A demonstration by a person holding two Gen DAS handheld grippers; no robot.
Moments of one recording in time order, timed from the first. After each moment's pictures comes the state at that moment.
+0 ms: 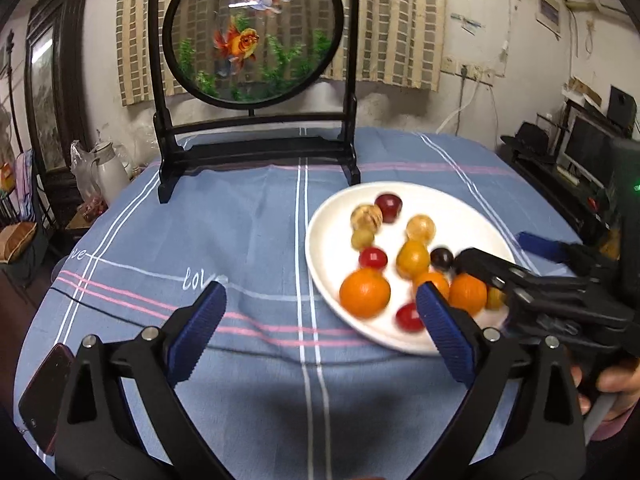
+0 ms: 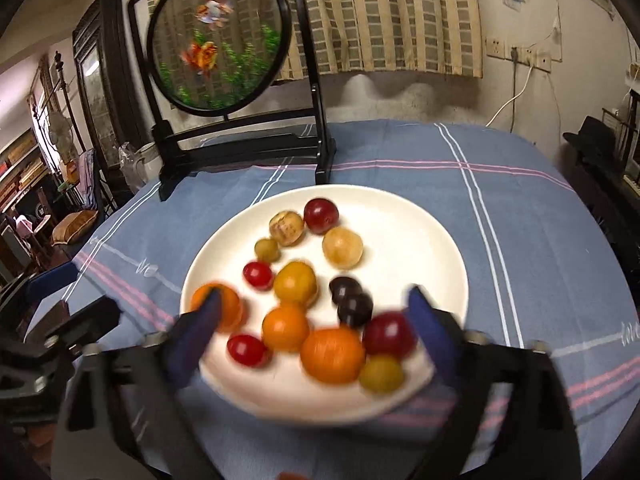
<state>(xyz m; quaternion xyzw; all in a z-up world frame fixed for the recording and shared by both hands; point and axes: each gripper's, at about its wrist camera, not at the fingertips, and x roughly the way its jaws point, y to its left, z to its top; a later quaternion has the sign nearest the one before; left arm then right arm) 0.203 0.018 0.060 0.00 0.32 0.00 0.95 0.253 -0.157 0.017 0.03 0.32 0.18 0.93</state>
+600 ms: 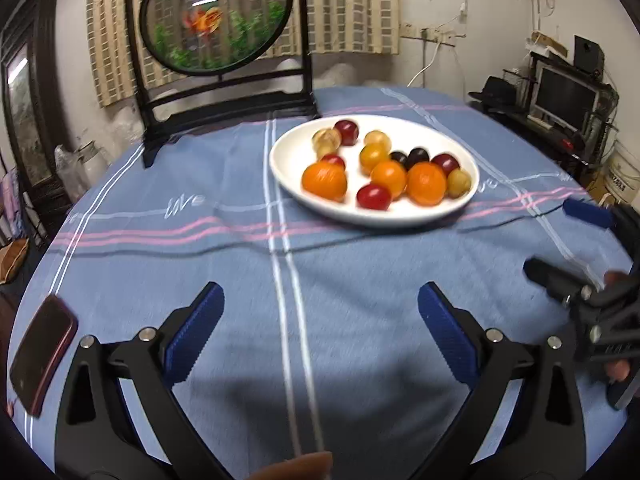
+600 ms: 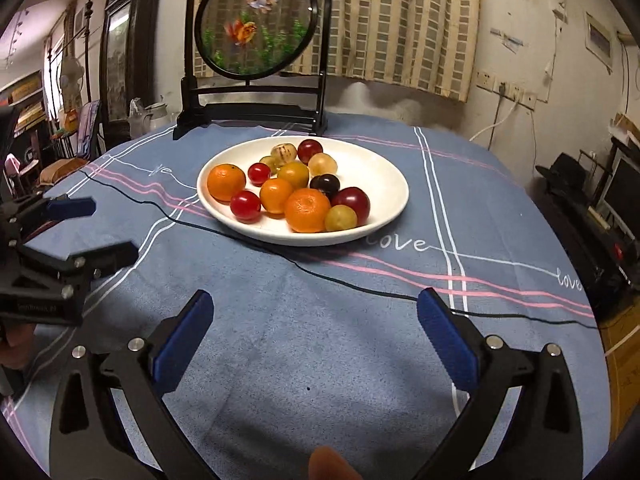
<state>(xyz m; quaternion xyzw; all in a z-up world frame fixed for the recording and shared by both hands) 0.126 -0.001 0.011 0.04 0.34 -0.04 0.94 0.136 -0.186 -0.020 -0.07 0.29 0.16 0.94</state>
